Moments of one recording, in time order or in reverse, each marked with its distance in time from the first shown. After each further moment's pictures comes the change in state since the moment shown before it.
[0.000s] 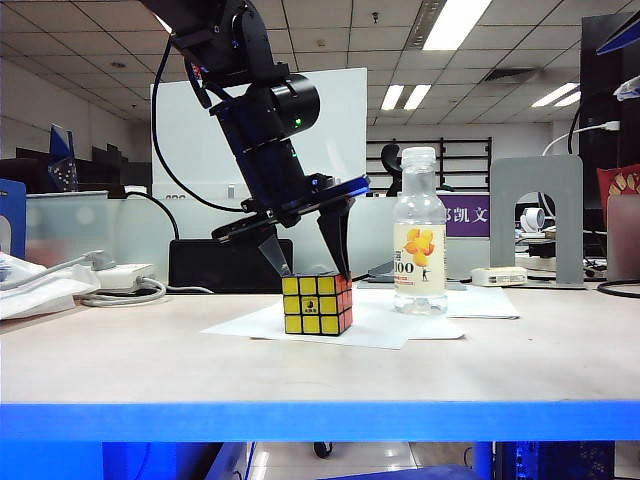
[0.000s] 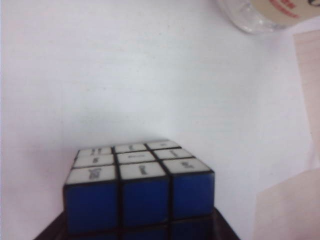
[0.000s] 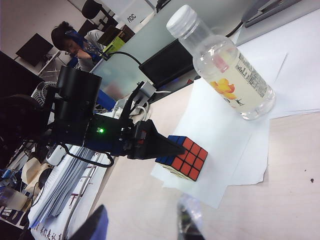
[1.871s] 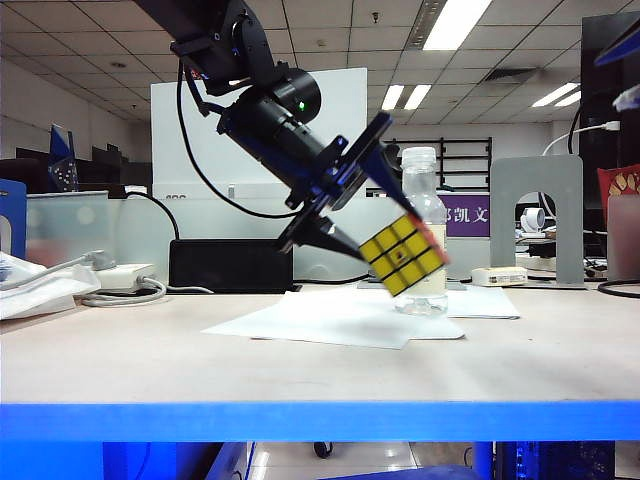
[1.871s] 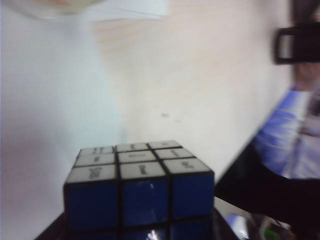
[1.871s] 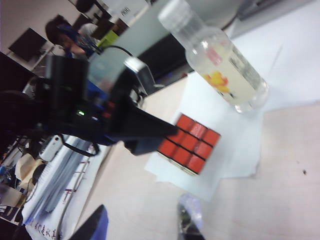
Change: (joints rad) left arm 0.005 0.010 -0.002 0.161 0.535 -0.176; right arm 0.000 0.036 0.000 -0.010 0.000 -0.017
